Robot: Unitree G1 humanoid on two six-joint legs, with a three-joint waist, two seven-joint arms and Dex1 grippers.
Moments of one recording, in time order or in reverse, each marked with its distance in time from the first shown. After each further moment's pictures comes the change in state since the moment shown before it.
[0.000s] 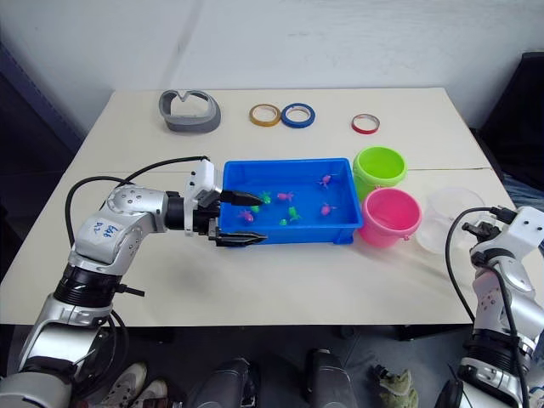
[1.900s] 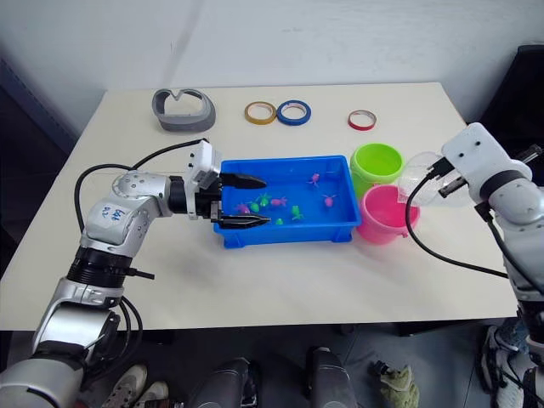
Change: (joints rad) left arm -0.109 -0.054 0.019 0.195 0.012 -0.121 -0.054; right arm -0.113 -0.529 0.541 -0.322 -0.472 0.048 0.364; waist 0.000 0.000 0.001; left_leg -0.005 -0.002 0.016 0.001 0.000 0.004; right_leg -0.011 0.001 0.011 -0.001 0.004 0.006
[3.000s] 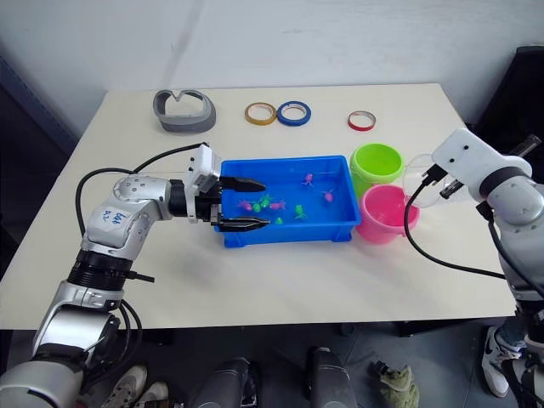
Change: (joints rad) left arm 0.019 -0.001 0.000 -0.001 0.000 -0.011 0.000; right arm -0.004 0.003 0.004 0.007 -0.157 -0.081 0.064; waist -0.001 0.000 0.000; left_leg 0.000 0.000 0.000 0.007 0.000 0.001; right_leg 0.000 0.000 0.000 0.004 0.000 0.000
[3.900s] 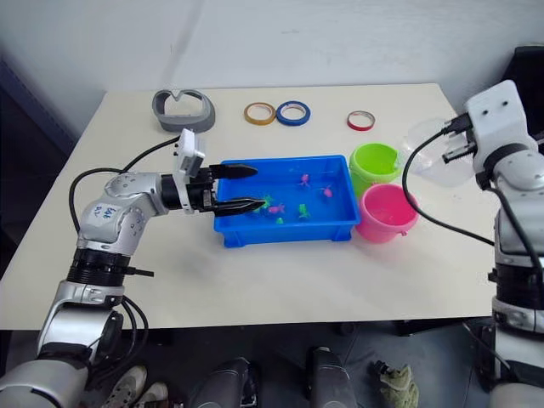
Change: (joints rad) left arm -0.017 -0.024 0.096 0.050 -0.056 0.039 0.066; right arm -0.303 0.203 -0.116 0.164 0.138 0.265 -0.078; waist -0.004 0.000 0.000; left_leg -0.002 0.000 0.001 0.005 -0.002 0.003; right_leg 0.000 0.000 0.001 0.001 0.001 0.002
